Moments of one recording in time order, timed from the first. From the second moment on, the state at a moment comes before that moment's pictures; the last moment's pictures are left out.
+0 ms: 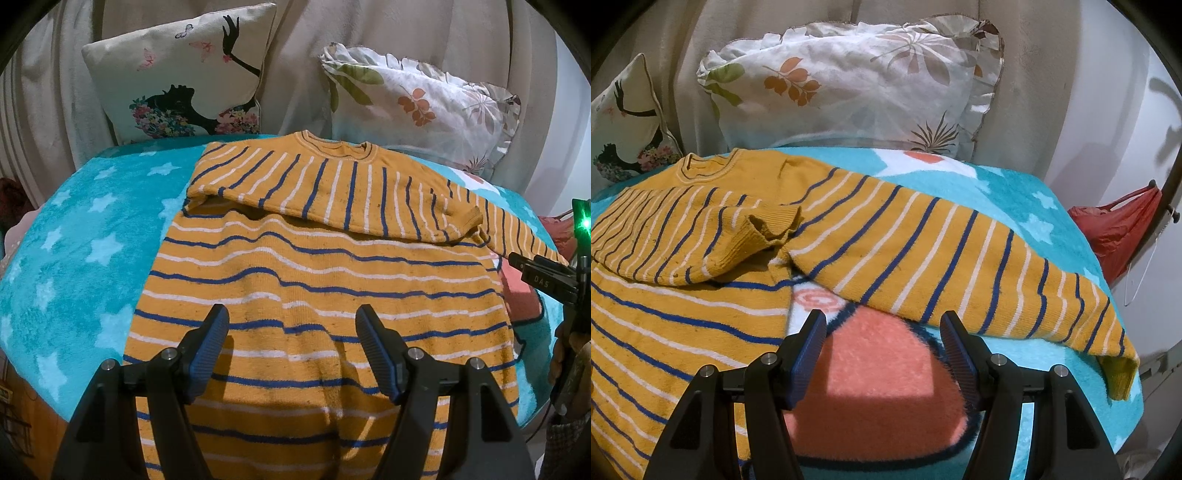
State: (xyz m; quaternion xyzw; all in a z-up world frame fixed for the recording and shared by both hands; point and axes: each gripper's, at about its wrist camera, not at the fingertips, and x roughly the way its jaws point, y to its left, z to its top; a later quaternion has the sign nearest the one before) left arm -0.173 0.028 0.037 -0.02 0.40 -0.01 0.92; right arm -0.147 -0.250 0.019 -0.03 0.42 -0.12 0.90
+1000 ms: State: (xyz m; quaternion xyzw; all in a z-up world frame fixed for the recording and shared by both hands) left arm -0.176 0.045 0.036 -0.04 0.39 -0.01 0.92; right arm -0.242 -0.497 0.004 0.39 0.30 -0.18 0.85
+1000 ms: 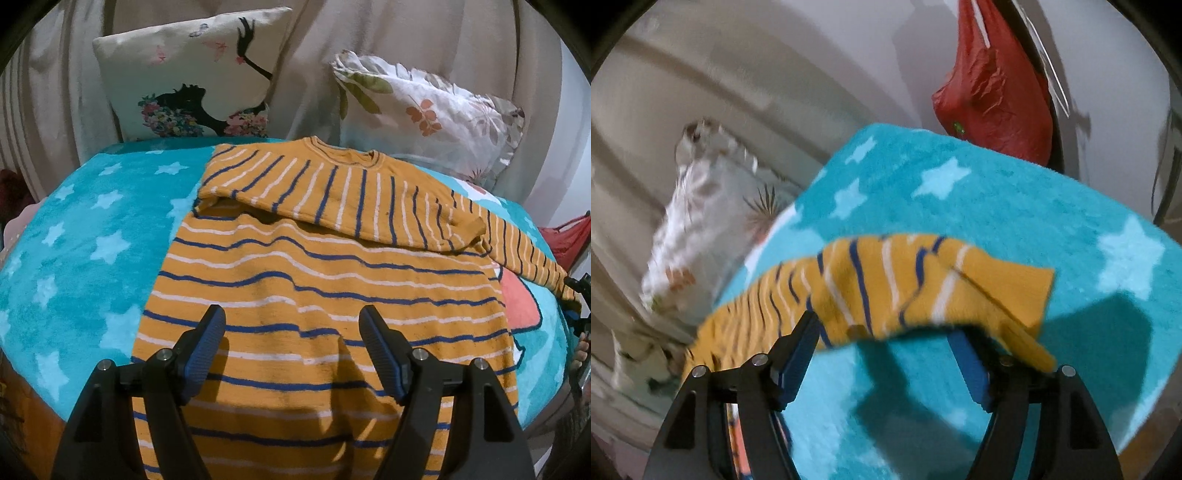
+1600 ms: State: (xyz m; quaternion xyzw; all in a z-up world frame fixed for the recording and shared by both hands) left arm -0.188 0.120 0.037 -0.10 0.37 0.03 0.92; right arm -0.128 -0.293 0.154 0.13 0.27 0.01 0.95
